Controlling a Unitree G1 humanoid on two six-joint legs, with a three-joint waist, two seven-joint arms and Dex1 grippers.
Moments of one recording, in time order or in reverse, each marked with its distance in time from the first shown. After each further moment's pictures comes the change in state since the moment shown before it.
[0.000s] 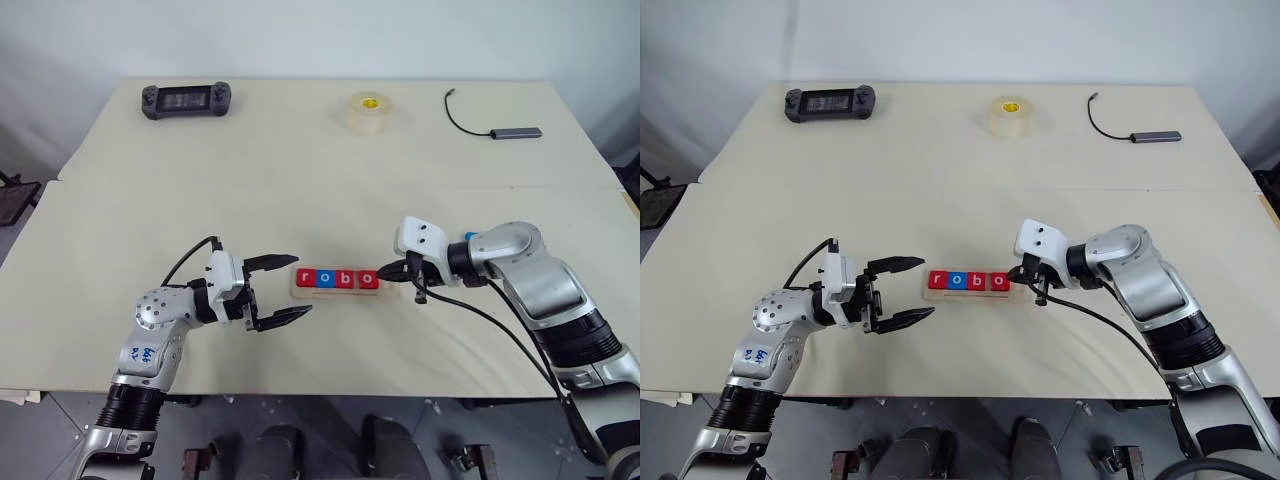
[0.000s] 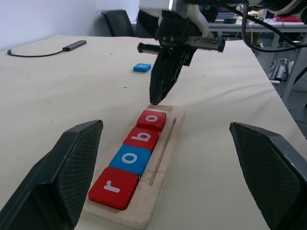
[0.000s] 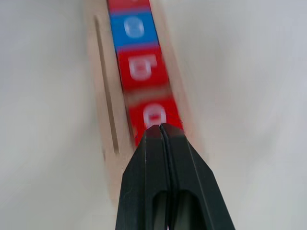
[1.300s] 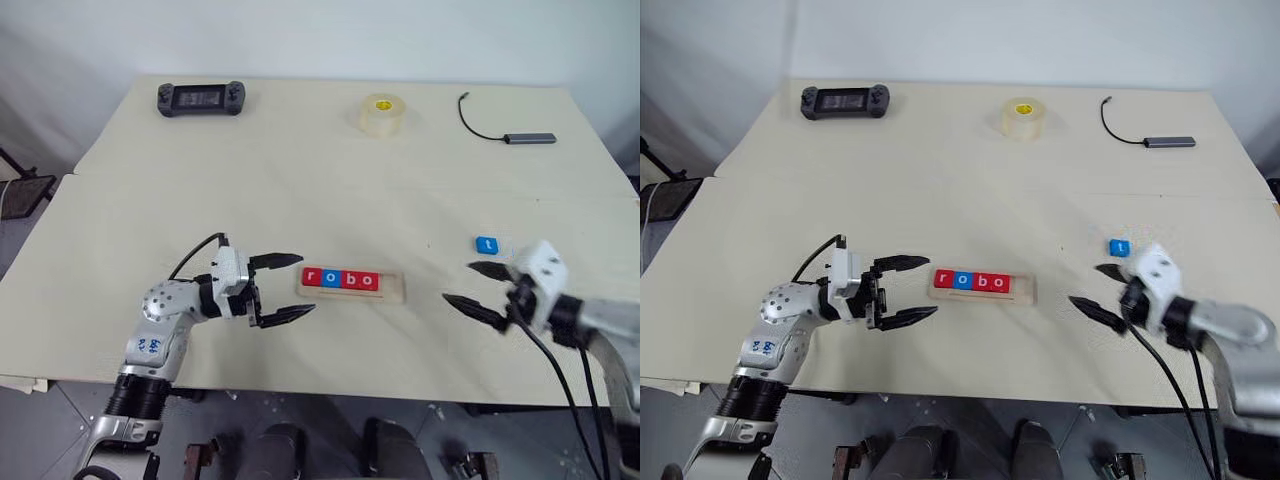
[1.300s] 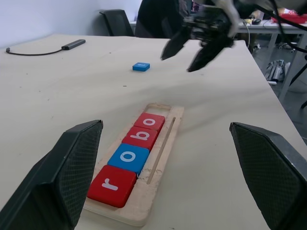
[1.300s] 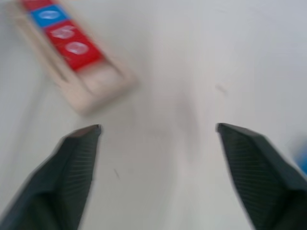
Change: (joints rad) left arm -0.062 -0.012 -0.018 0.086 0.000 -0.004 -0.055; right arm 0.735 0.069 -0.718 -0.249 0.201 -0.140 -0.234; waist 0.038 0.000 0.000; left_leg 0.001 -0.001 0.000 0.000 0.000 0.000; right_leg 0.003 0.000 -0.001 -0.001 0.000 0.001
